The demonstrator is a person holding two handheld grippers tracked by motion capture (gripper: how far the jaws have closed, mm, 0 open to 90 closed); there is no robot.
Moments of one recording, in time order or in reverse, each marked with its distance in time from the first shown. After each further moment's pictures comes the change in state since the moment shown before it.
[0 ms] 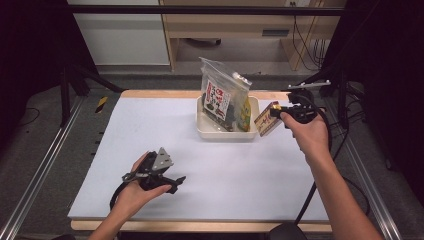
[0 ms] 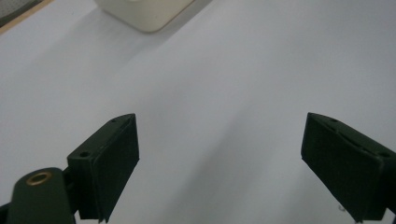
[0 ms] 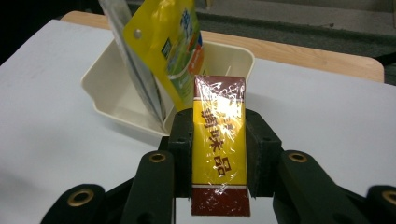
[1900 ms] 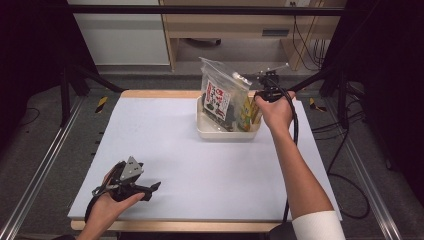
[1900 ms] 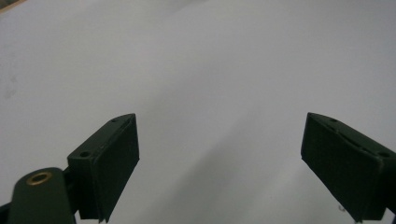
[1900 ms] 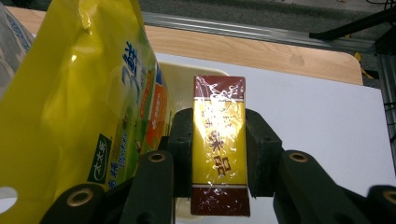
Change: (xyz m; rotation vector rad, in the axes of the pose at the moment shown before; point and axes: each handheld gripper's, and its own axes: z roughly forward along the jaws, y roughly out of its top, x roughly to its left) left arm 0.020 -0.049 -0.033 -0.010 0.063 -0.083; right arm 0.016 0.048 0.098 0.118 -0.223 0.059
